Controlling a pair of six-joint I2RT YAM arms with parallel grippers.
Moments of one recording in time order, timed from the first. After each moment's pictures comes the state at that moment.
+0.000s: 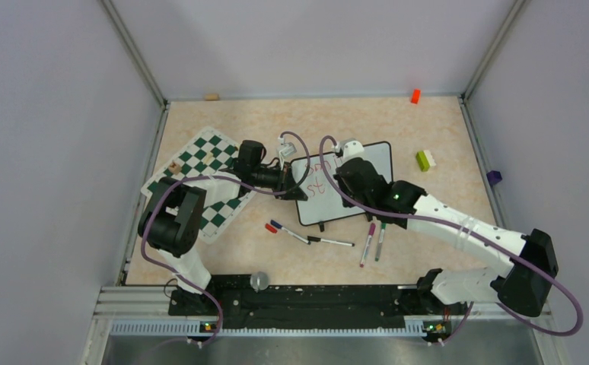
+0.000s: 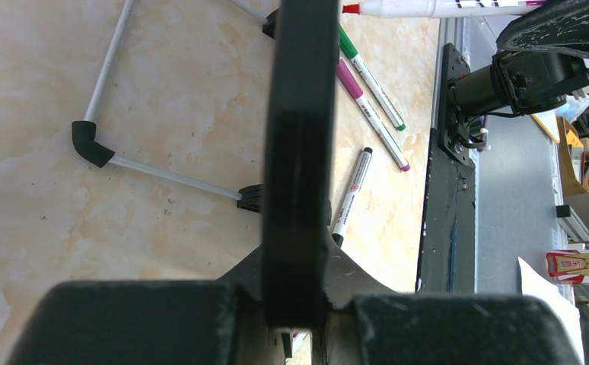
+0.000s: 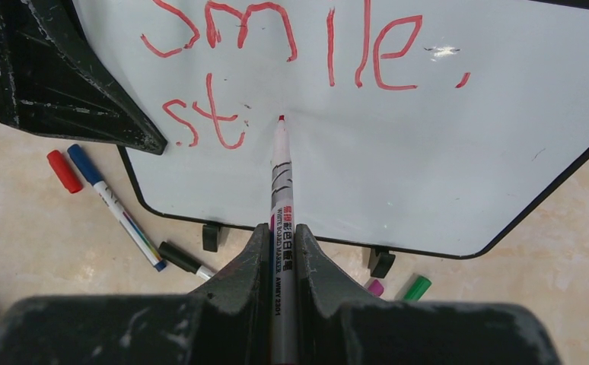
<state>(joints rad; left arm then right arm) -0.38 1.74 0.91 0.14 1.05 -0.10 0.89 1.23 1.02 -0.51 0.41 0.32</state>
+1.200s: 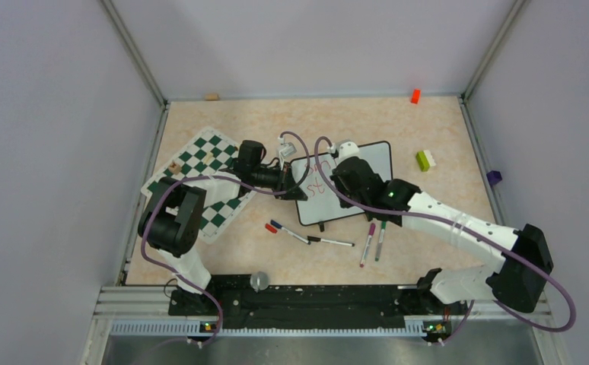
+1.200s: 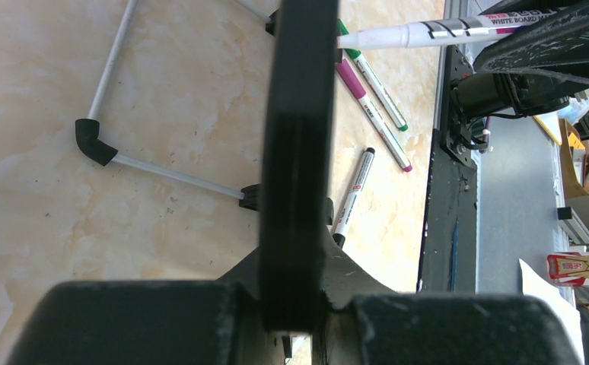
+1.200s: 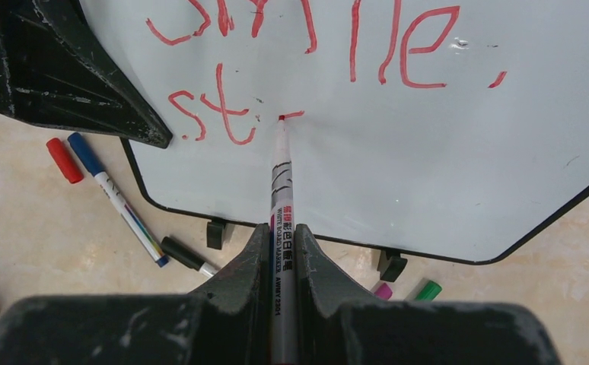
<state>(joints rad) -0.38 1.74 0.91 0.14 1.05 -0.10 0.88 1.27 1.02 -0.50 0.37 0.31</state>
